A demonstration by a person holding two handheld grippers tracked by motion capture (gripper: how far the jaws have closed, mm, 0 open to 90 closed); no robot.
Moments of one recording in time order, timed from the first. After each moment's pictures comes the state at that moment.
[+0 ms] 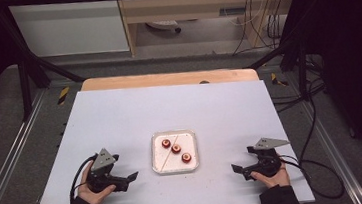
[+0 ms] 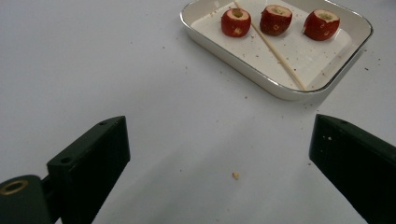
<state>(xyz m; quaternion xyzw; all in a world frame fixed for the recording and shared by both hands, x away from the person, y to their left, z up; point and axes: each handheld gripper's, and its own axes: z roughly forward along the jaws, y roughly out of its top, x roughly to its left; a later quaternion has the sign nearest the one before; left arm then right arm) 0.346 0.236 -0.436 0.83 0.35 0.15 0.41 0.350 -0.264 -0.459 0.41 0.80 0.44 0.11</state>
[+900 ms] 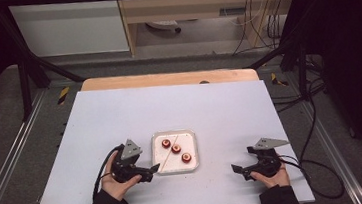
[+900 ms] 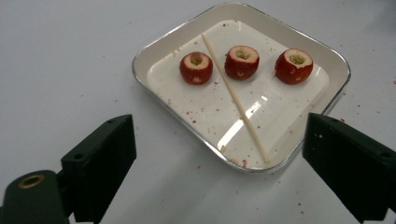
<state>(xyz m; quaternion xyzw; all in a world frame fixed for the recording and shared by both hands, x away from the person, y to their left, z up) 0.358 0.166 -0.417 0.84 0.34 0.16 0.39 0.350 -0.263 -0.459 0.41 0.80 0.43 0.11</state>
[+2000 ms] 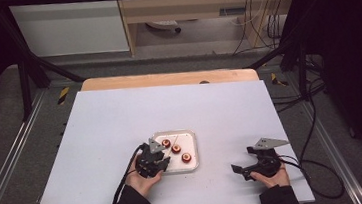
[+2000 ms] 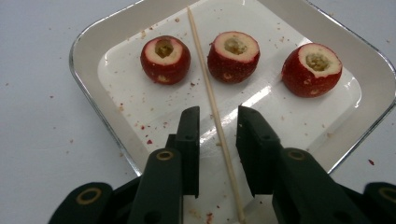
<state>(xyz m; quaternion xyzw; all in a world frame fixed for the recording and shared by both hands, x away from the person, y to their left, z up) 0.371 0.107 -0.443 0.84 0.40 0.15 0.33 0.350 -0.263 -0.459 0.41 0.80 0.43 0.11</state>
